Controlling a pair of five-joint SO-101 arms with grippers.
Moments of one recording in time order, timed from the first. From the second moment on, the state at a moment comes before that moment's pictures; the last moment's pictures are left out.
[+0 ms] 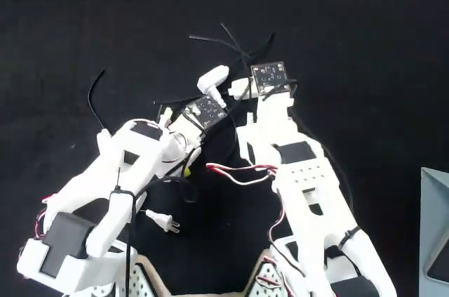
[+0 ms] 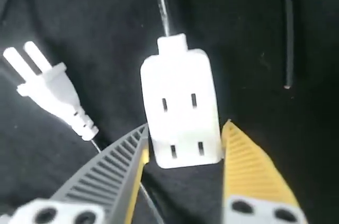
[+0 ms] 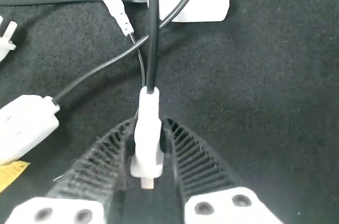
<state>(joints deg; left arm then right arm) 15.6 -9.8 47.8 44.6 -33.7 -12.8 -35.0 60.5 39.8 -1.3</state>
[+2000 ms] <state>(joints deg) 12.6 -68.3 71.7 47.8 4.0 -46.2 -64.0 68.8 53.1 -0.1</state>
